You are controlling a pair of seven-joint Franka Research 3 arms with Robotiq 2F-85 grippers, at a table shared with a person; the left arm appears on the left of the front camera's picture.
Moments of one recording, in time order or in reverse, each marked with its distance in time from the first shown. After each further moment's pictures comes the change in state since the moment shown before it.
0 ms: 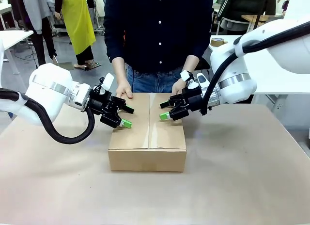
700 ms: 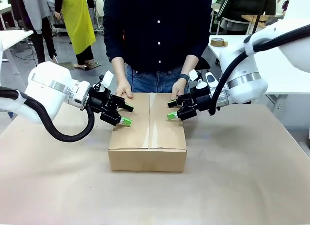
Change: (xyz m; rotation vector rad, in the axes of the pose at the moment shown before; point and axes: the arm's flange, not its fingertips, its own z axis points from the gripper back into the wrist) left arm 0.004 0.004 0.004 0.010 -0.002 0.030; right arm -0.007 0.007 0.027 -0.056 0.022 0.011
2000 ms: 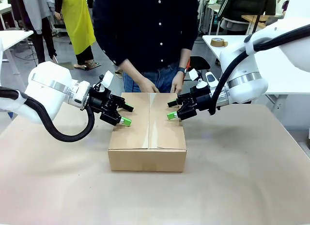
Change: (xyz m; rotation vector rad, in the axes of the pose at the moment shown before) left arm 0.000 0.000 0.000 0.000 0.000 -0.001; right arm 0.003 0.001 0.001 0.009 -0.012 0.000
